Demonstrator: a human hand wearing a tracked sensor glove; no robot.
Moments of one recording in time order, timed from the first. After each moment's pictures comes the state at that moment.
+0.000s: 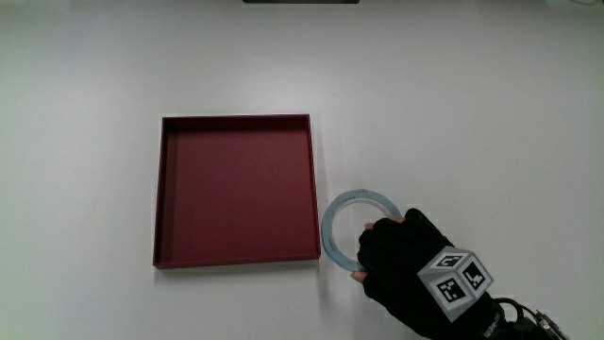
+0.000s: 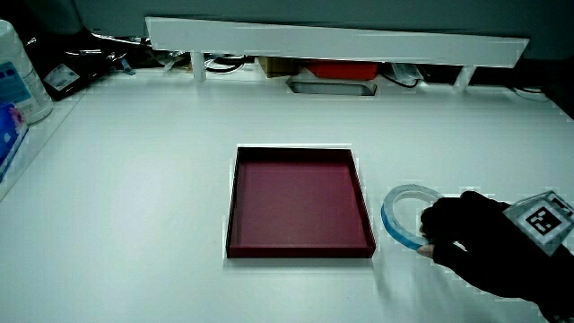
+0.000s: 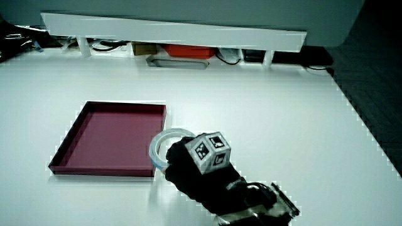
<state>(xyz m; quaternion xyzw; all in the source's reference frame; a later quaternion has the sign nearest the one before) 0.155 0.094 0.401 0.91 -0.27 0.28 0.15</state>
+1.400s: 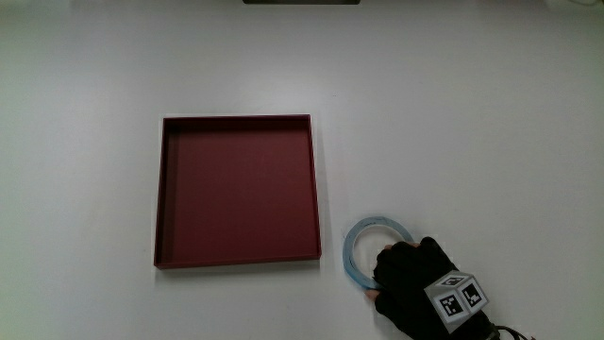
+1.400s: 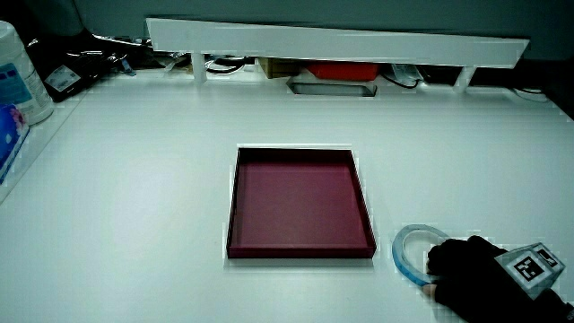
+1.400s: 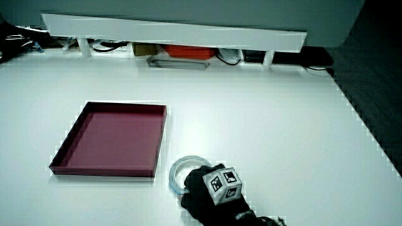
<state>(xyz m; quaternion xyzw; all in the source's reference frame) 0.181 0.134 0.476 0.93 -0.21 0.25 0.18</state>
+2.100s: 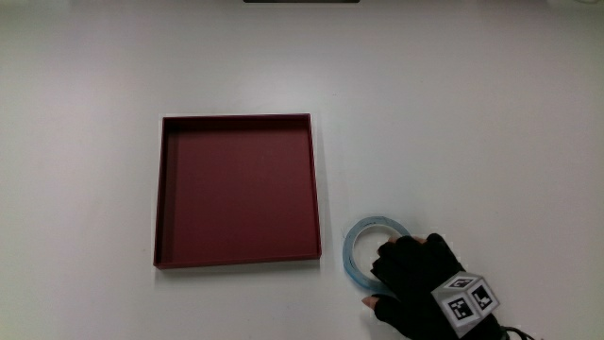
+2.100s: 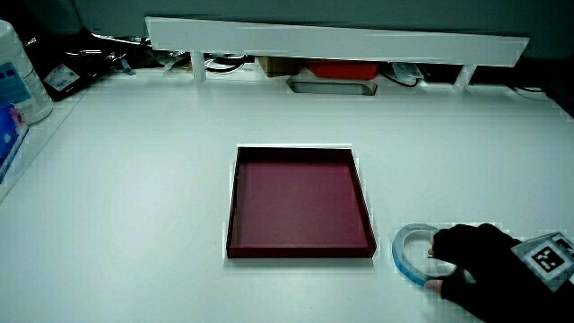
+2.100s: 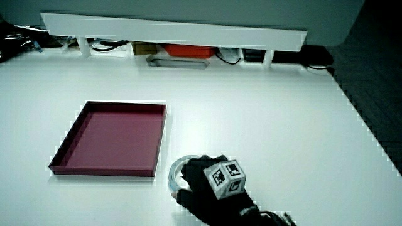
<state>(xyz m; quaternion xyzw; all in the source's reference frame) 0.184 0.130 0.455 0.92 -0.21 0.26 0.19</state>
